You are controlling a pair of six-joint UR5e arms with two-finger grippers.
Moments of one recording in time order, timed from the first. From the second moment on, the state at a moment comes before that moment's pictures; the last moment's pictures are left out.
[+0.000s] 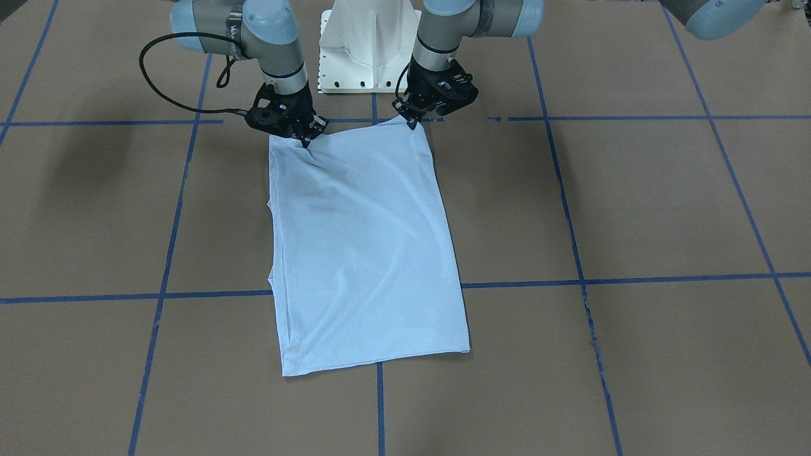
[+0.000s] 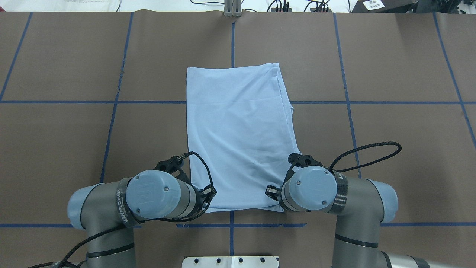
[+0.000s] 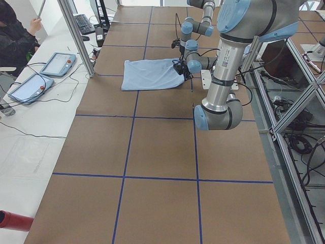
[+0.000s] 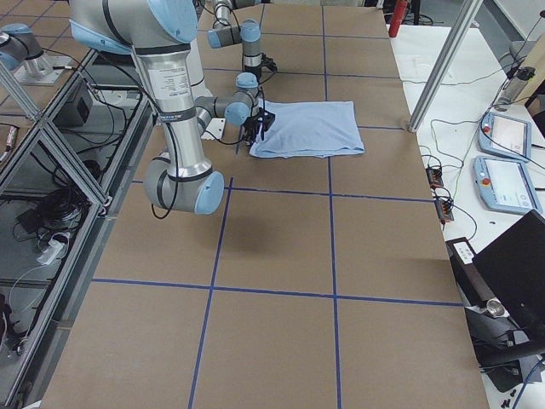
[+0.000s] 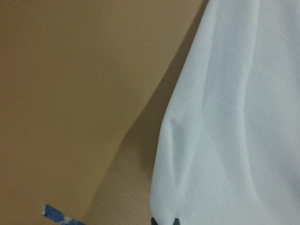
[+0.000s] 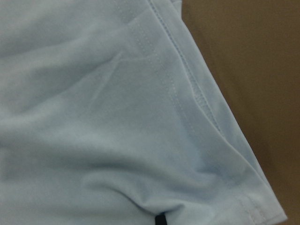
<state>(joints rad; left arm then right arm) -0.25 -2.06 -1.90 -1.69 -1.72 -2.00 0.27 -1.20 1.90 -1.50 1.72 1.78</state>
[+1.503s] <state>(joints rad) -0.13 -1.97 -2.13 -1.55 -1.72 -2.00 0.26 -1.18 2.03 -1.50 1.86 1.76</state>
